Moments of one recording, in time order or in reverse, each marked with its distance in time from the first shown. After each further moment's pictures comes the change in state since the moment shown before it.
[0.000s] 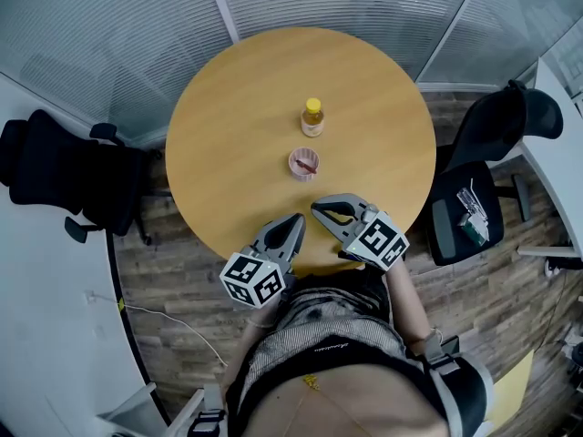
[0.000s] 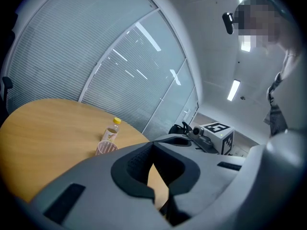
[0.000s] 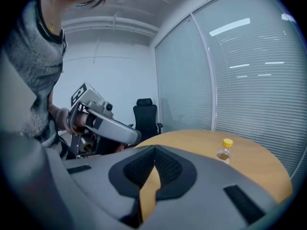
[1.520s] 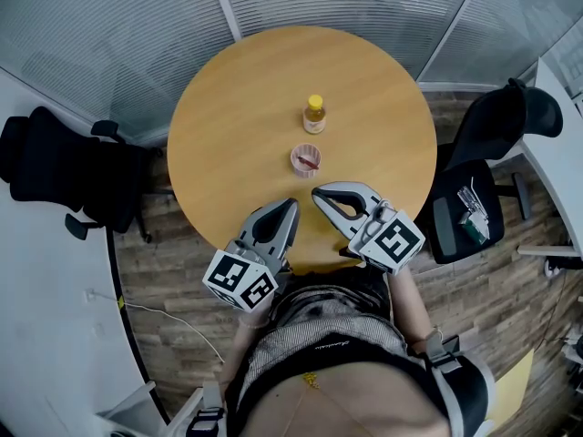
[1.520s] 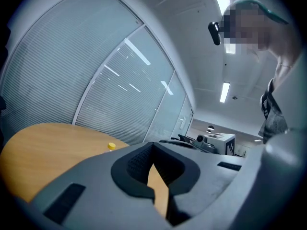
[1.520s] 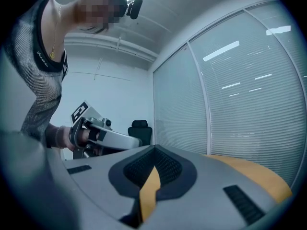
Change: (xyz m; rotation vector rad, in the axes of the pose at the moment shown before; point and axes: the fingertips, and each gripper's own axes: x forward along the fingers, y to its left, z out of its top) left arm -0.024 -0.026 0.072 0.120 -0.153 -0.030; right arm -0.032 0.004 0.087 -0.049 -0.286 -0.064
